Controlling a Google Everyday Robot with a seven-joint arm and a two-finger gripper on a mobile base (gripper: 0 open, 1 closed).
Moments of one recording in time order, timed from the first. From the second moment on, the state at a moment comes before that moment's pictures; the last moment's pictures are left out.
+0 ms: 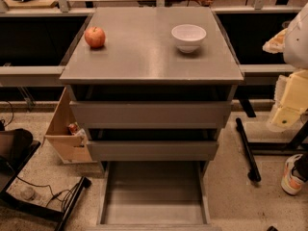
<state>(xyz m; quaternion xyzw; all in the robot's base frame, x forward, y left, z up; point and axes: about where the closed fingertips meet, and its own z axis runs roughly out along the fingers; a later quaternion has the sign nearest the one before) 0.438 -0.217 0.976 -0.60 0.78 -0.03 0.16</state>
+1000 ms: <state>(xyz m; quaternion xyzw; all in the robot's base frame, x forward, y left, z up) 0.507 -0.158 0.950 -0.61 0.75 0.02 0.26</state>
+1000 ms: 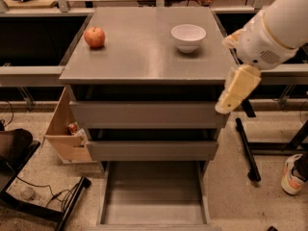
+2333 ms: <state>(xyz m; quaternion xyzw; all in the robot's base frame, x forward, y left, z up) 0.627 -0.088 0.938 -0.63 0.67 0.06 0.40</state>
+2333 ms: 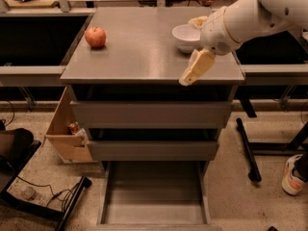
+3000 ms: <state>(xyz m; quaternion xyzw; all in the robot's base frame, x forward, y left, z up) 0.759 -0.071 0.940 -0.52 0.67 0.10 0.51</state>
